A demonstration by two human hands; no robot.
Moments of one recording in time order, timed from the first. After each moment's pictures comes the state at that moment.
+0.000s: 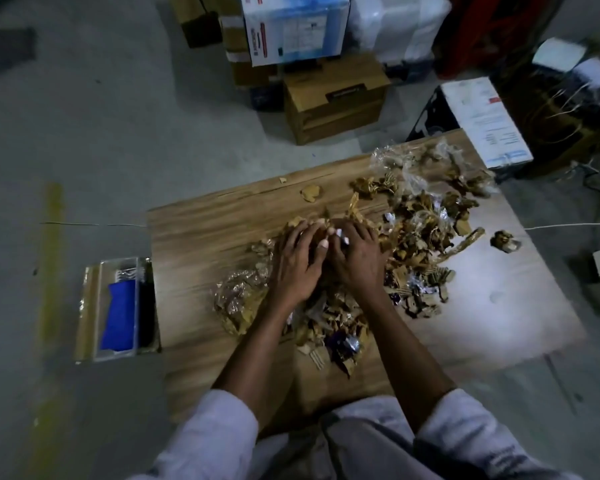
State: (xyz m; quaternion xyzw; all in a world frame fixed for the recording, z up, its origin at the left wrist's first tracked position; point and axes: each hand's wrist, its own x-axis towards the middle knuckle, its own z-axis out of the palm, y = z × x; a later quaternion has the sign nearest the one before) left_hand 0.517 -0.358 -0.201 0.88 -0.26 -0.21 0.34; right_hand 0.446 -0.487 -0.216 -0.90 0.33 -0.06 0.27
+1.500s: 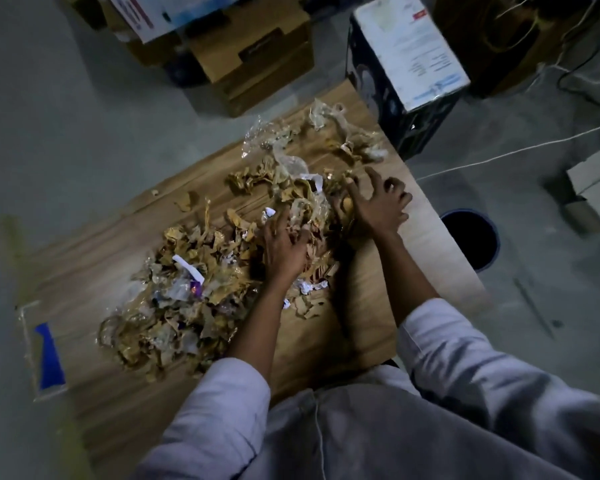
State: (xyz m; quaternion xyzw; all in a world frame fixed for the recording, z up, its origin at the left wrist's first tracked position) left_hand 0.410 -0.627 -0.241 0.89 -0.11 -0.32 0.30; right_hand 0.339 -0.812 -0.283 -0.74 0.55 0.00 0.38
